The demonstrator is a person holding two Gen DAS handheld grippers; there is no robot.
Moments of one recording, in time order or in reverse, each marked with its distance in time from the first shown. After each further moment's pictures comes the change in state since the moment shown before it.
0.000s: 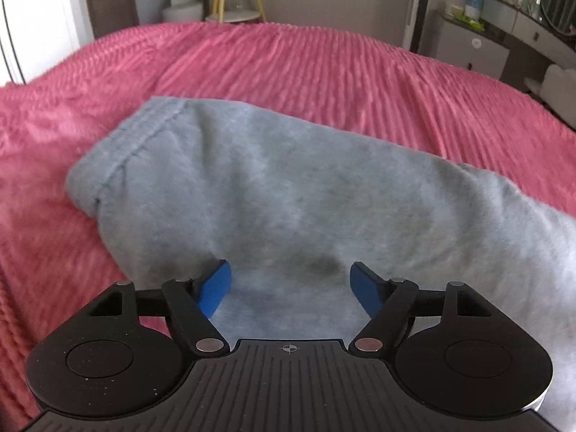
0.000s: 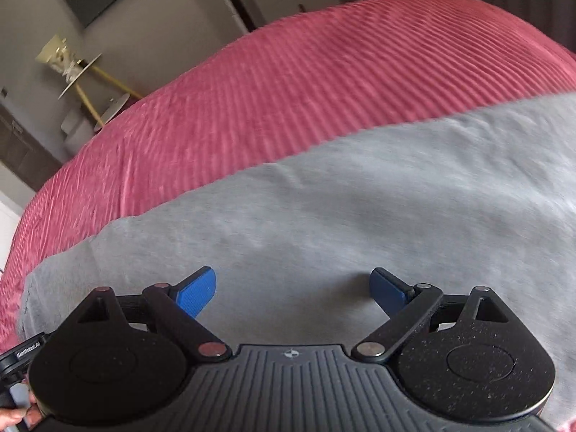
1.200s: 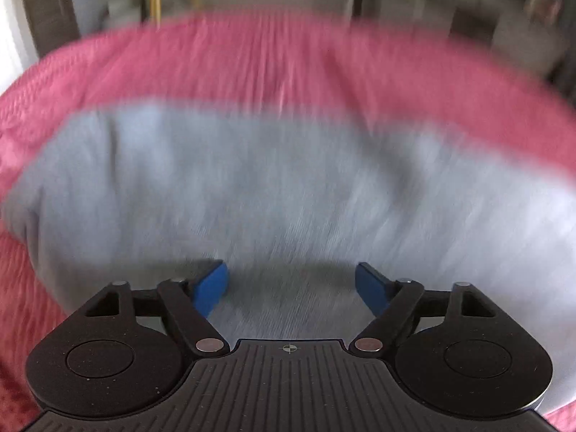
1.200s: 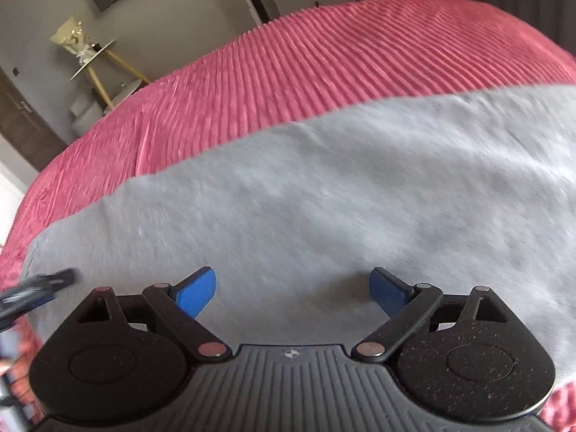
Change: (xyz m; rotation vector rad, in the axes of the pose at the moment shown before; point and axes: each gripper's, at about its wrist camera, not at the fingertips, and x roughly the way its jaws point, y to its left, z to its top) left arm 0.009 -0.049 -0.006 0.177 0.091 -0.083; right arm -0.024 -0.004 -0.037 -0.042 0.014 0.017
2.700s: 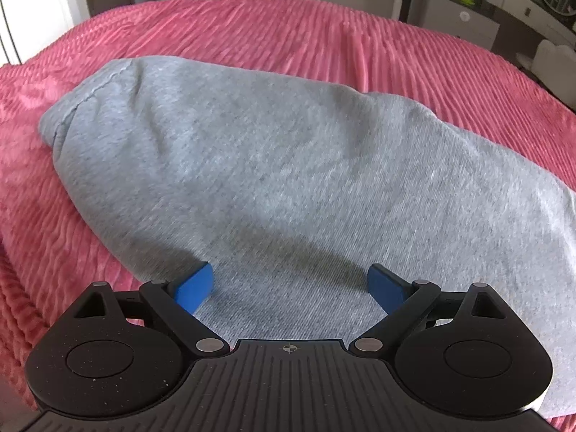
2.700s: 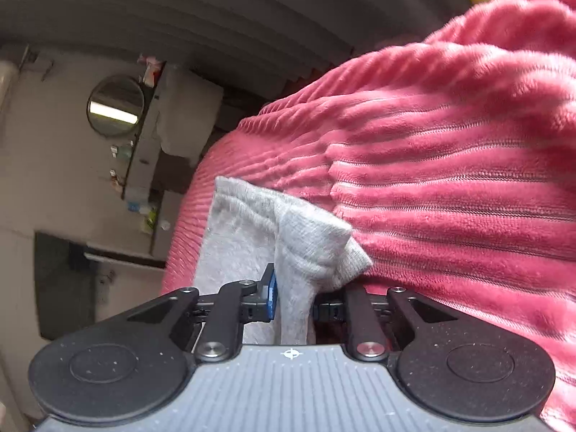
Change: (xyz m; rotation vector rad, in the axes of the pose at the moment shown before) left arm -0.037 -0.056 -0.035 -0.188 -0.007 0.075; right arm -0.116 -0.382 -0.072 1.012 -0.510 0.144
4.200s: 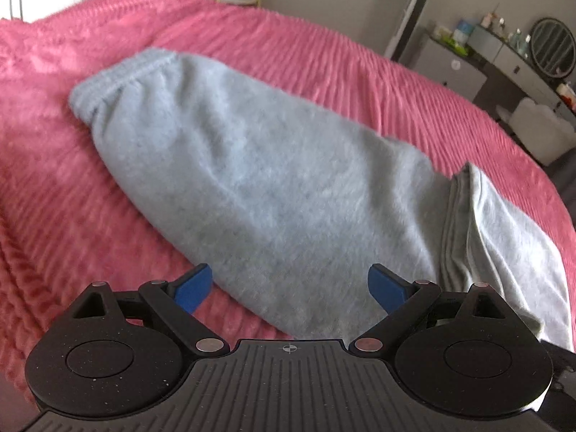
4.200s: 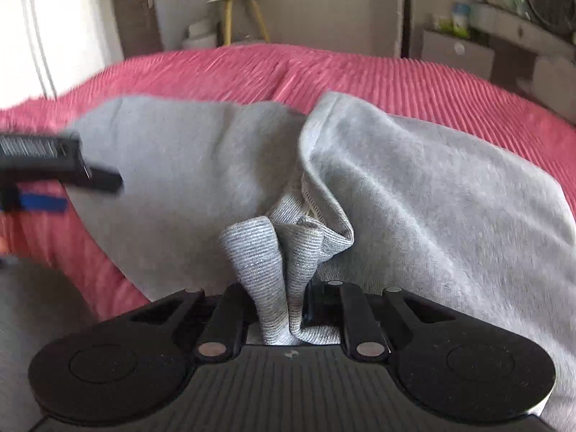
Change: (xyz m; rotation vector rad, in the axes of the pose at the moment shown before) left arm -0.026 0.072 -0.002 -0.141 -0.038 -0.179; right arm 0.044 0.216 -0.440 -1.524 0.537 0.119
